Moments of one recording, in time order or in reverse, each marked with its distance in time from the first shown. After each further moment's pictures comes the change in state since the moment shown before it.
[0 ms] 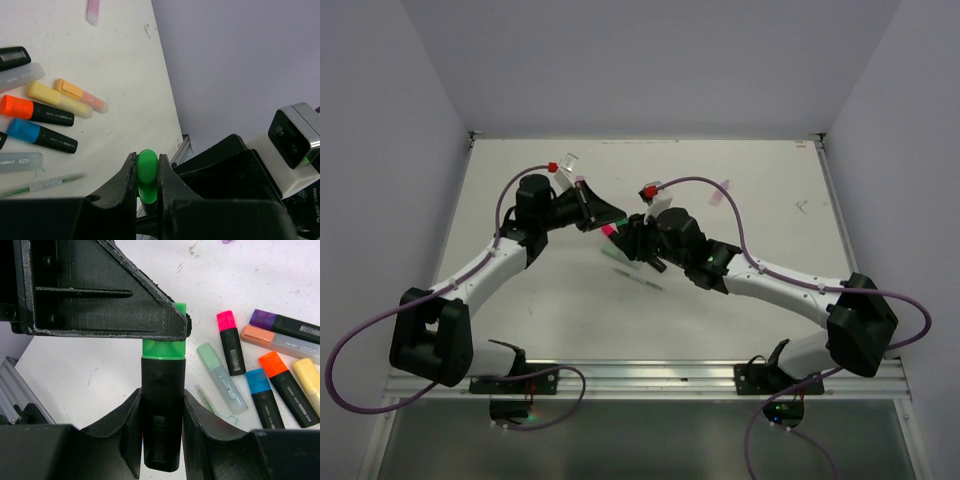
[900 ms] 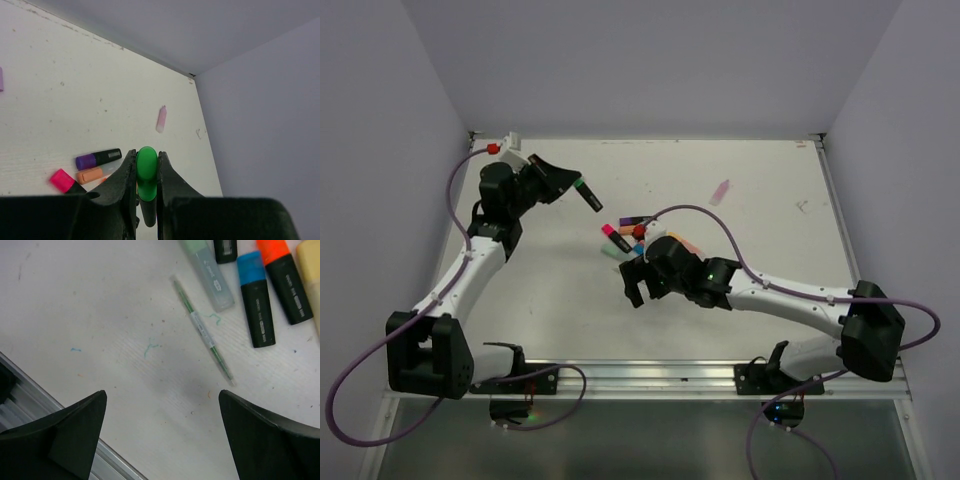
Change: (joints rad) left arm 0.175 -0.051 0.085 -0.027 -0.302 0.117; right arm 0.127 -0.053 -0.086 -0.343 0.073 -0.029
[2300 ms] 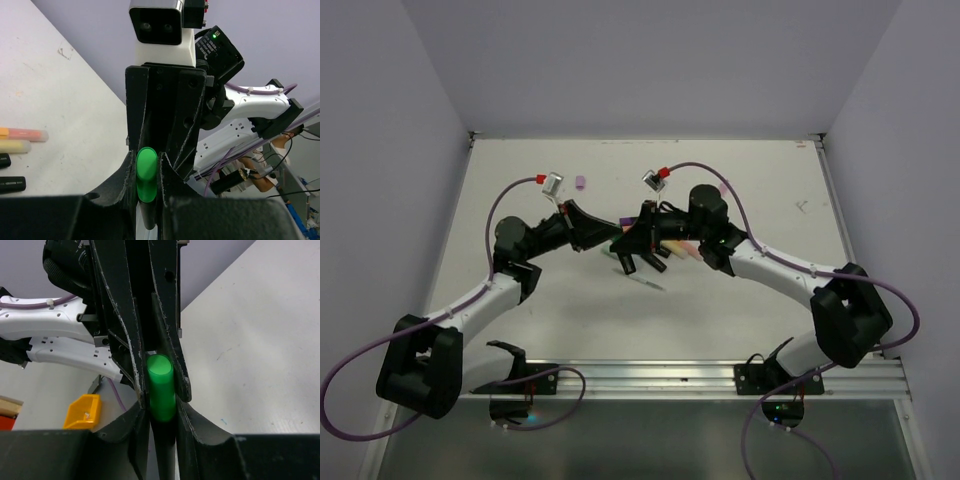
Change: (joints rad) left arm -0.196 -0.115 -0.410 0.750 0.481 -0.266; right arm -0.359 0.116 0.048 0.755 -0.982 0.309
